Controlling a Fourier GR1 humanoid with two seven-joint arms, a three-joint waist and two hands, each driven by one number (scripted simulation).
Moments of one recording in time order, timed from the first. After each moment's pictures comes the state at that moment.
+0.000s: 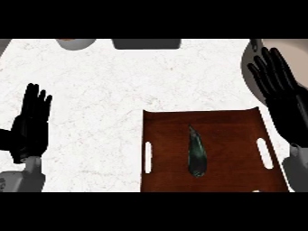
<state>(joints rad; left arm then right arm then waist) -0.10 0.28 -0.04 -1.48 0.42 0.40 -0.06 -0.24 -0.34 0.08 -1.72 -0.42 -0.02 0.02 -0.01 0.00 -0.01</state>
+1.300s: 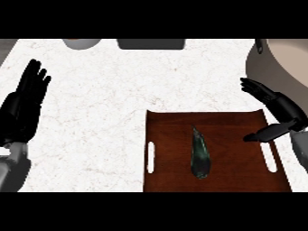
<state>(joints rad) -0.21 0.41 -0.09 -1.60 0.29 0.33 0.16 -0.44 -0.49 0.11 -0.85 -0.09 0.40 -0.47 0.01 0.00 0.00</state>
